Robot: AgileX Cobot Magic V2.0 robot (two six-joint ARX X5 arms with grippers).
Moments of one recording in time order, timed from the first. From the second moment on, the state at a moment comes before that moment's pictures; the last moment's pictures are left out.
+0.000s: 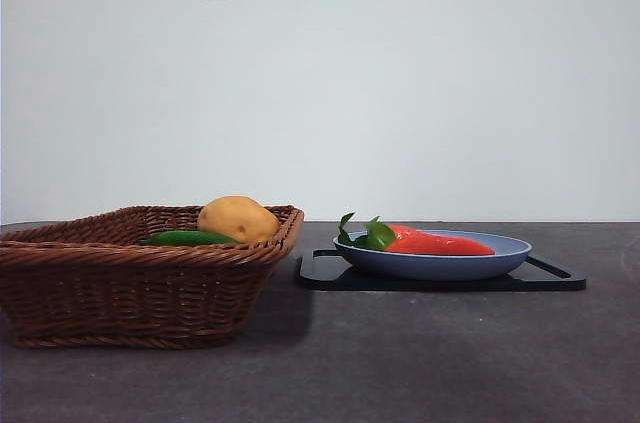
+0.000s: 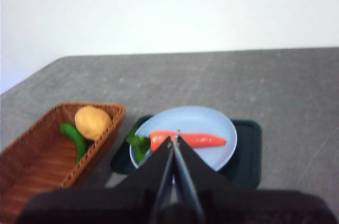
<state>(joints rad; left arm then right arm) -0.53 0.53 0.77 -0.51 -0.13 0.07 0.39 0.29 0.50 -0.37 0.03 0.14</state>
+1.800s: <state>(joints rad) 0.04 0.01 0.13 -0.25 0.08 0.06 0.39 0.29 0.46 -0.35 0.03 0.15</state>
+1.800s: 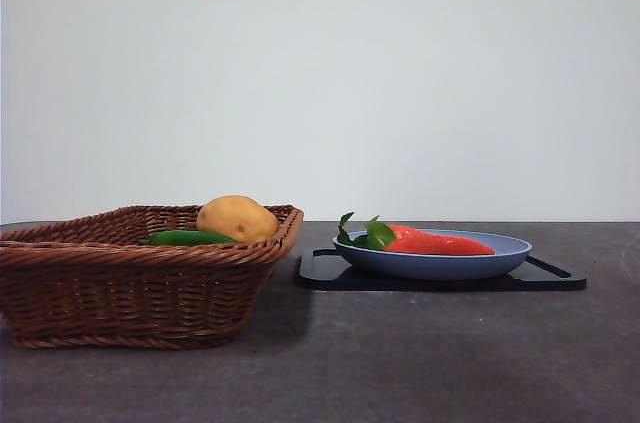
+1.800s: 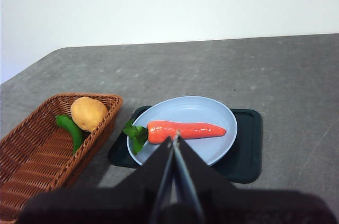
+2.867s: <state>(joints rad) 0.04 0.01 0.02 -0.19 0.08 0.00 0.39 0.29 0.46 -0.35 0.03 0.15</state>
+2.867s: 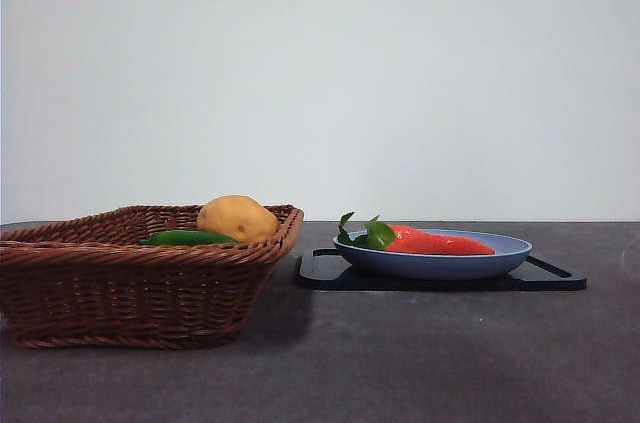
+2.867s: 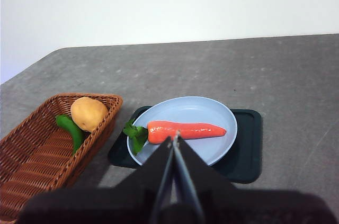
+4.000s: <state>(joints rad) 0.04 0.01 0.02 -0.19 0.08 0.00 0.02 0.01 0.03 -0.16 -0.14 0.01</state>
